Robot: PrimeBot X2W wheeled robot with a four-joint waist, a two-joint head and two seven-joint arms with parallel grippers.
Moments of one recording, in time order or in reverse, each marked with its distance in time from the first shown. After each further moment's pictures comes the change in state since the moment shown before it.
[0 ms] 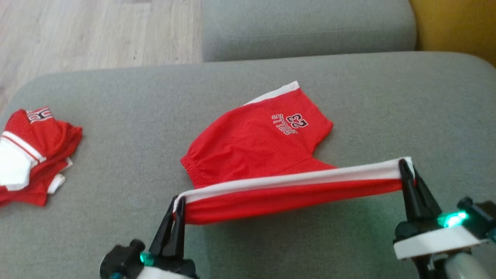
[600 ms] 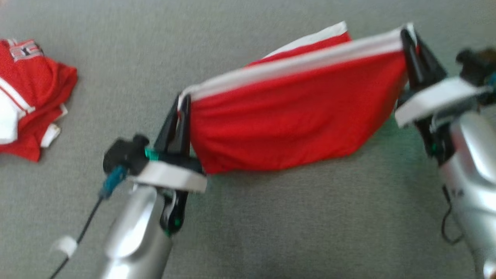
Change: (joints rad) left arm -0.498 -0.003 -0.074 0.217 -0.081 0.030 0.000; right arm -0.701 -0.061 0.120 0.421 -0.045 0.000 0.120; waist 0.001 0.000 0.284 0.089
